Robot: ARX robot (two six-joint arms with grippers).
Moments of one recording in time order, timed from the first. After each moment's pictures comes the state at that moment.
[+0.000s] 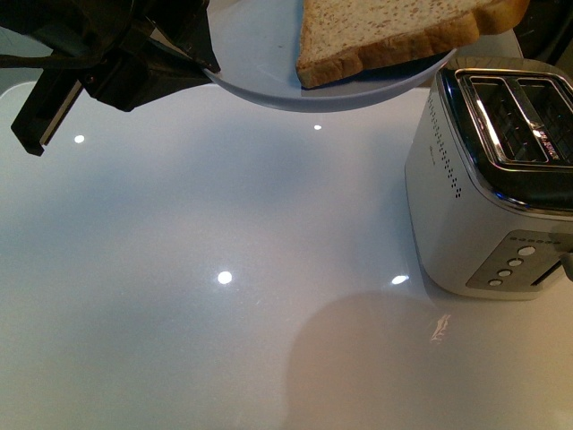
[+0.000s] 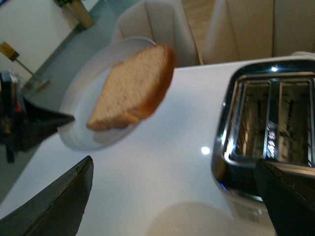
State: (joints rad) left arm -0.42 1.63 0.97 -0.05 0.12 -1.05; right arm 0.02 0.78 0.44 0.04 -0.40 0.24
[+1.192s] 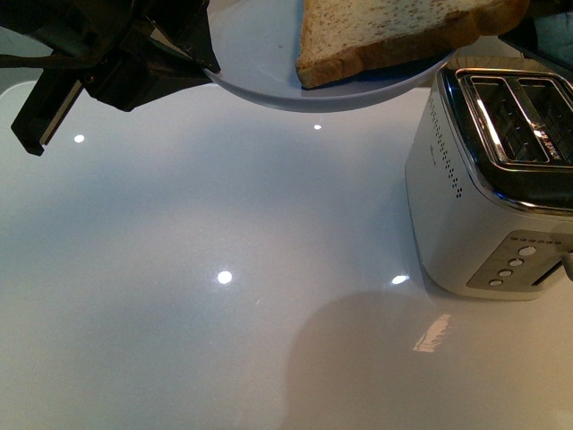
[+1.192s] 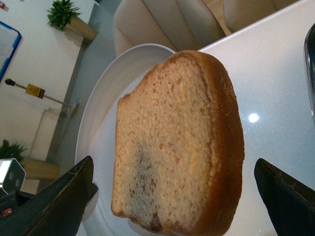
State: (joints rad) left arm -0.42 1.63 0.97 -0.05 0.12 -1.05; right arm 0.31 1.40 0.68 0.40 -0.15 0.71
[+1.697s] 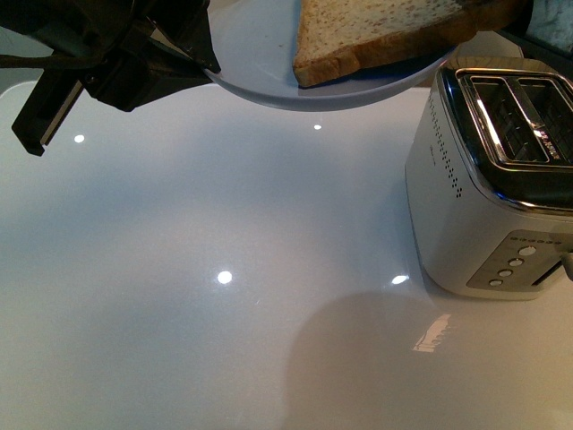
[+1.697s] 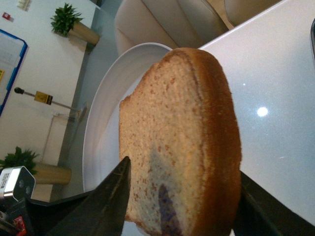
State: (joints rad) left arm -0.42 1.63 0.97 -0.05 0.12 -1.05; right arm 0.31 1.42 0.69 0.41 -0.15 0.78
